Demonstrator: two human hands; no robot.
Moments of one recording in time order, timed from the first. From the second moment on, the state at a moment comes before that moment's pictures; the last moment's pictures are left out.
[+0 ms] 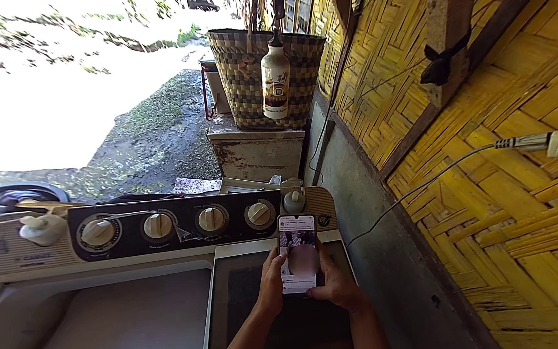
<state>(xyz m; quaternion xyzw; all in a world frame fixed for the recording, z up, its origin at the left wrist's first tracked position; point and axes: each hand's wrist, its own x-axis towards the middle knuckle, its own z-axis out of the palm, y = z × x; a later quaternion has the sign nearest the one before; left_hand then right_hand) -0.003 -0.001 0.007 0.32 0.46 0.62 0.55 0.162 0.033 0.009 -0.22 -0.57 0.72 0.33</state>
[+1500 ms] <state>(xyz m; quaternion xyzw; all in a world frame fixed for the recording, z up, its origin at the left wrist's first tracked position) -0.003 0.001 0.007 0.32 0.46 0.62 0.55 0.162 0.035 0.007 -0.21 -0.57 0.72 0.33</state>
